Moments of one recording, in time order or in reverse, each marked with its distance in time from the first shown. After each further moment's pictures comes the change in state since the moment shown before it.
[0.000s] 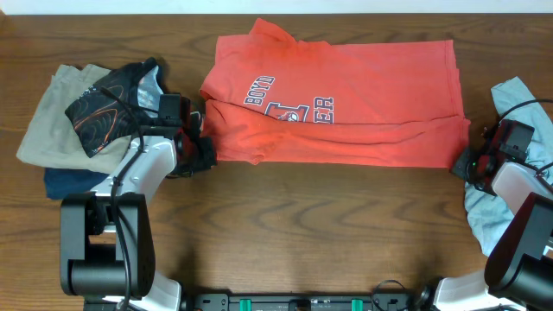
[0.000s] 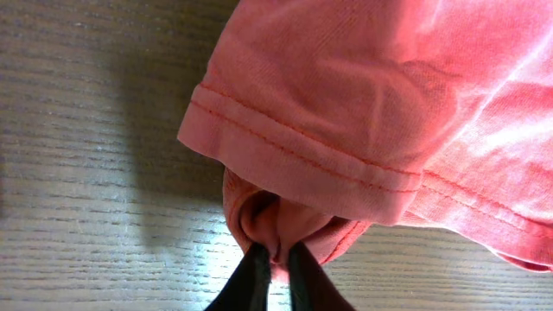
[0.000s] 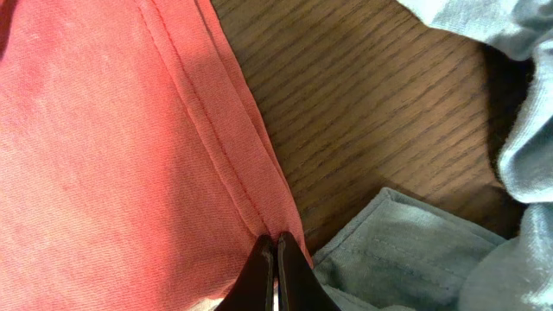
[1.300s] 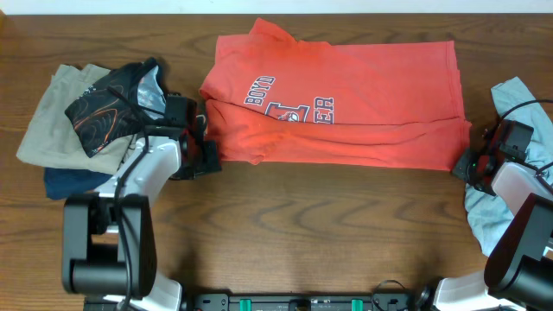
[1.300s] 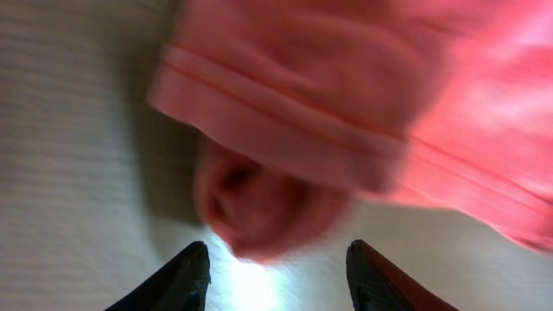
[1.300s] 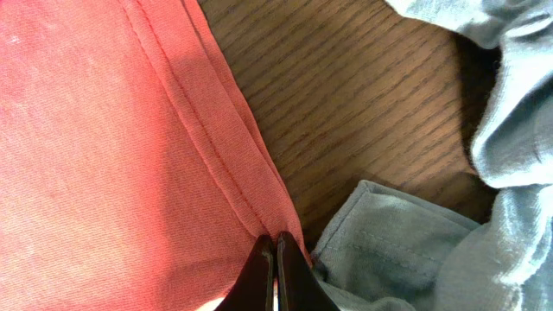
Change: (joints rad) left arm -0.032 0.008 -0.002 -0.026 -0.046 -0.002; right arm 0.000 -0.004 0.000 -0.021 0.044 0.000
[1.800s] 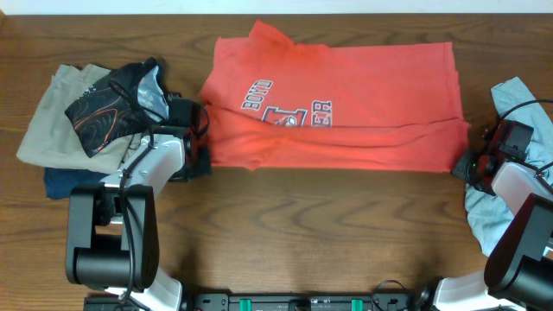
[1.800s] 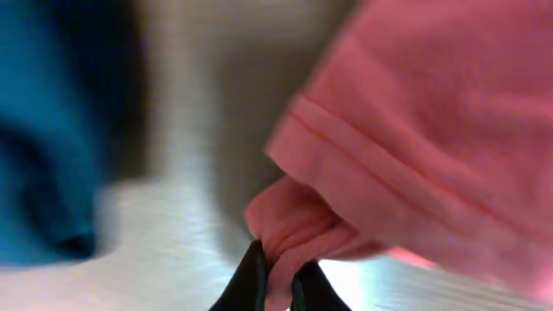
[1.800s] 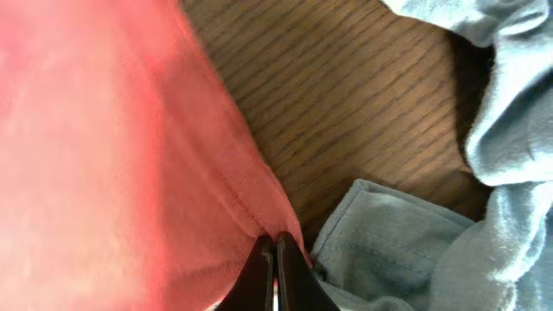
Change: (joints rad) left arm -0.008 0.036 0.003 -0.044 -0.324 0.004; right arm 0.000 0.000 0.000 -0.004 0.010 0.000
